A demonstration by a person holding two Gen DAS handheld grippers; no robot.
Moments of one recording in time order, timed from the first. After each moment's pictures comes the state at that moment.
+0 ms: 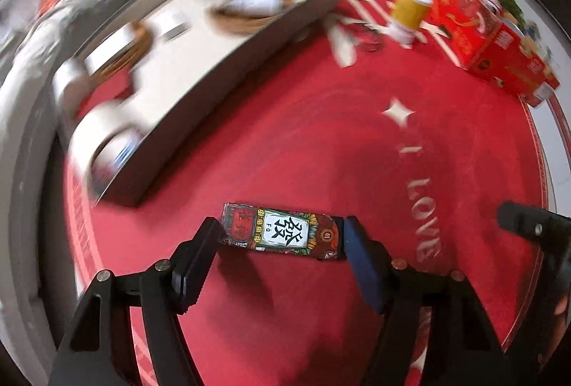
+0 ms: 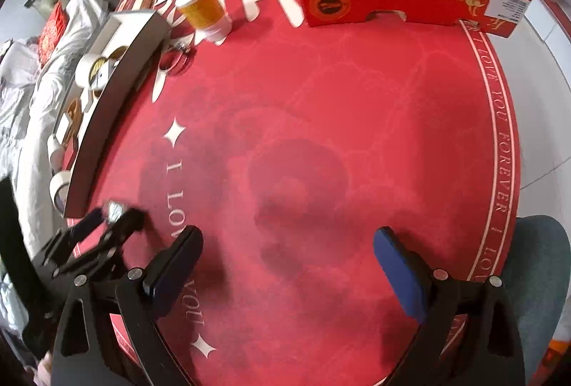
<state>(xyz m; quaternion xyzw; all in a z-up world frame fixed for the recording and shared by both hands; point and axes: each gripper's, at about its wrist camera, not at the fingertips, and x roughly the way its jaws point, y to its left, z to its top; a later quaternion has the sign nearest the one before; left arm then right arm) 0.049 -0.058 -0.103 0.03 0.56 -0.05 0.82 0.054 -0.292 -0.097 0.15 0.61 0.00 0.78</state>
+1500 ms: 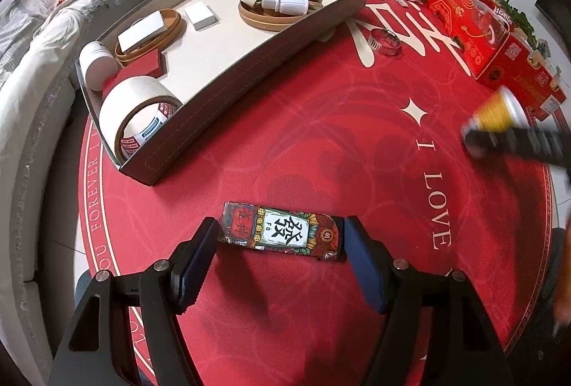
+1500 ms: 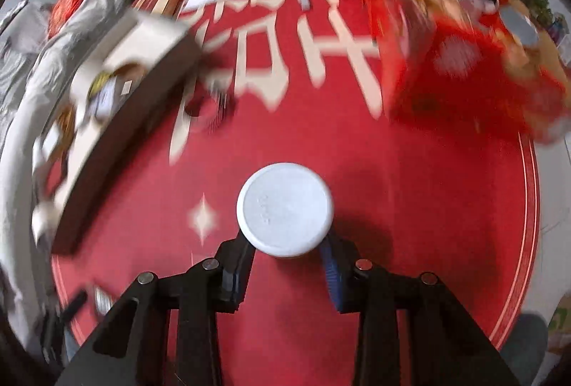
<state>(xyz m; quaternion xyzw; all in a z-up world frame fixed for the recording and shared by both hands) 0.042 -0.051 -0.106 0.02 0.55 -0.03 0.83 0.118 -0.249 -0.096 0.06 0.58 0.01 0.81</state>
